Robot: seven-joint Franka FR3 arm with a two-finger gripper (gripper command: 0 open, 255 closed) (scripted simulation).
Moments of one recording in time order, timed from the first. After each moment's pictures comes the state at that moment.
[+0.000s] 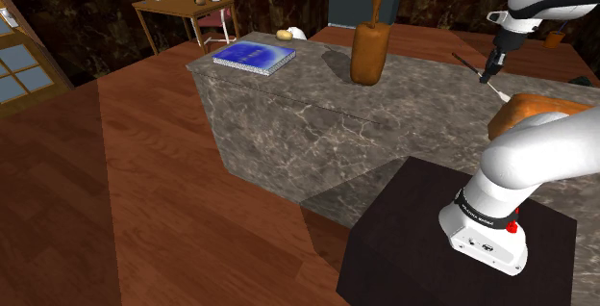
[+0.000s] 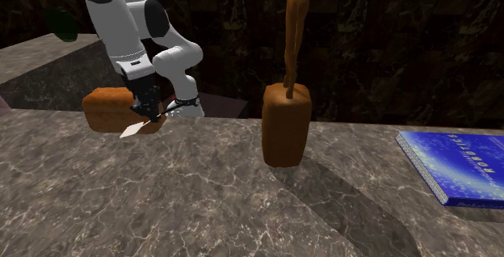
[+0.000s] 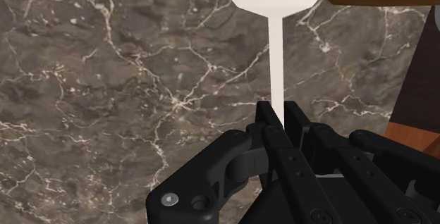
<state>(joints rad) -0.27 -0.69 -0.81 -2.45 -0.45 1.93 -1.05</state>
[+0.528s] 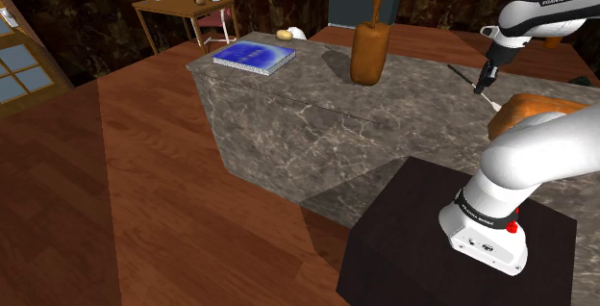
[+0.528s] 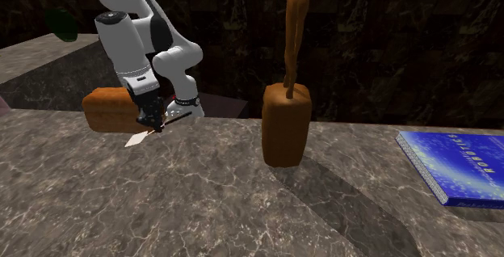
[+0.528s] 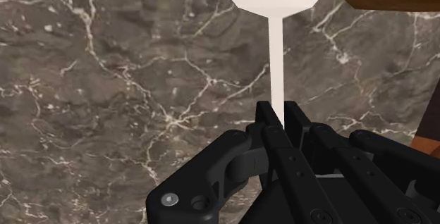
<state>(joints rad) -0.27 -0.65 -0.87 -2.53 -0.47 2.05 -1.05</state>
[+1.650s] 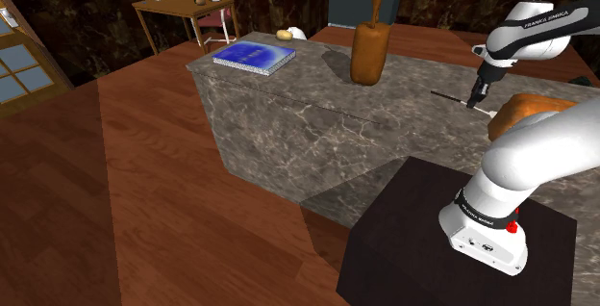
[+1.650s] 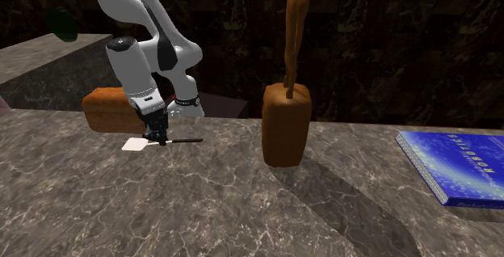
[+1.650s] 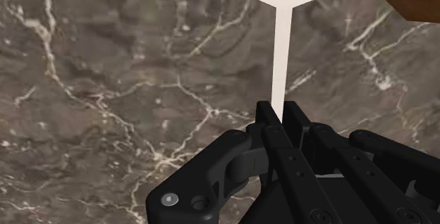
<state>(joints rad) -0.23 -0.55 -0.98 -2.62 -0.50 2.24 -1.06</state>
